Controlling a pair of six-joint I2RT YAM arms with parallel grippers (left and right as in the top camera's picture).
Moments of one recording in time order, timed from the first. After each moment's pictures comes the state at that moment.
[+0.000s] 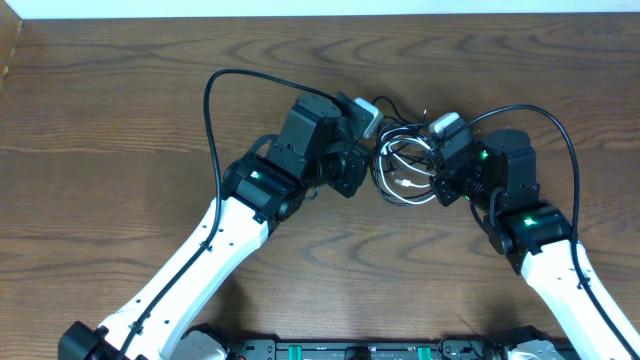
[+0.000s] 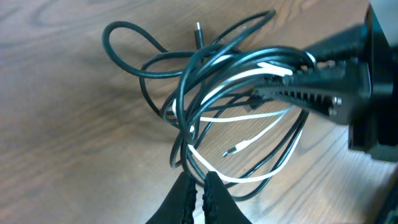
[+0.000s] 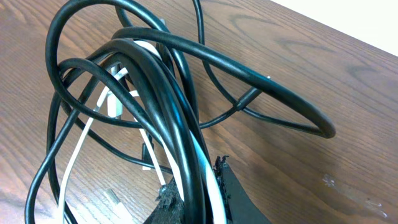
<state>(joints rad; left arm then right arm) -0.60 1.41 1.20 -0.54 0.28 -0.09 0.26 1.16 0.75 -0.22 -0.23 -0.26</state>
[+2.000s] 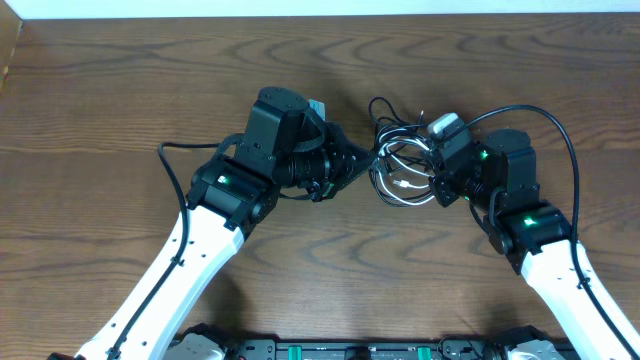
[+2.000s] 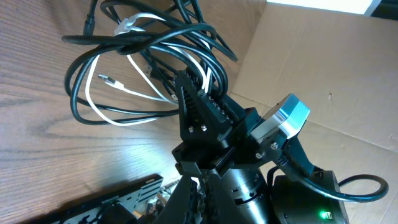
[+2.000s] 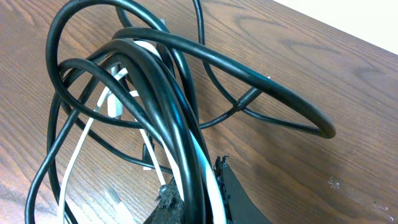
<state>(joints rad) -0.50 1.32 1.20 -0.54 0.62 -1.33 0.26 1.16 0.75 -0.22 -0.25 -0.26</state>
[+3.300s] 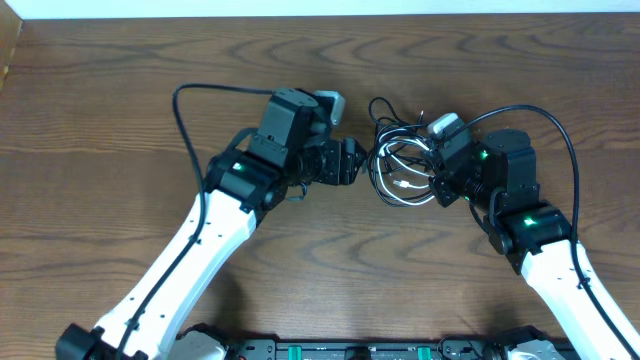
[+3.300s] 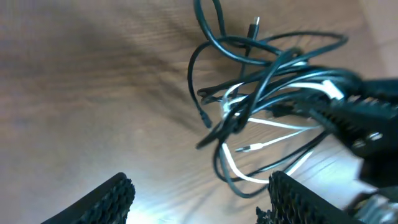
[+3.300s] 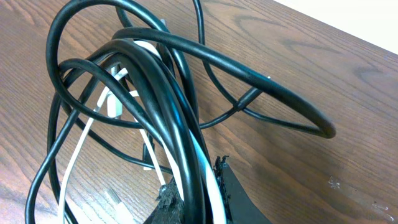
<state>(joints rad) -0.50 1.41 1.20 -0.61 0.31 -0.34 0.26 1.16 0.75 -0.22 -0.25 -0.26</state>
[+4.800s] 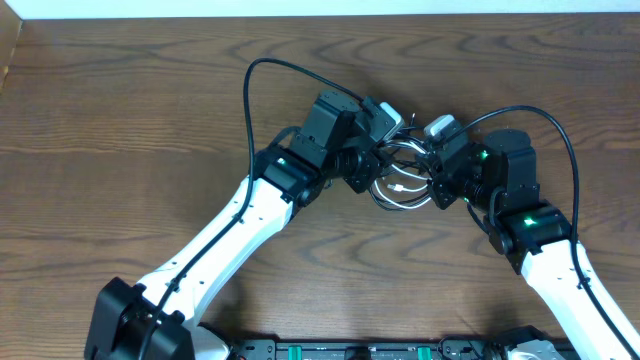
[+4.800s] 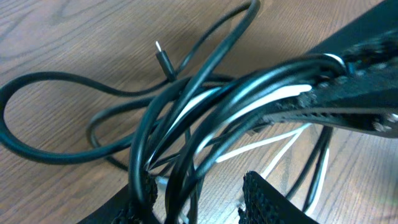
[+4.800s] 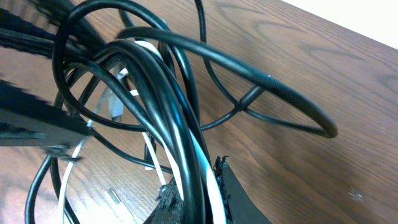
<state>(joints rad) -0.61 1.54 1.20 -0.41 0.33 0.11 0.26 1.16 0.75 -0.22 -0.32 -0.26</state>
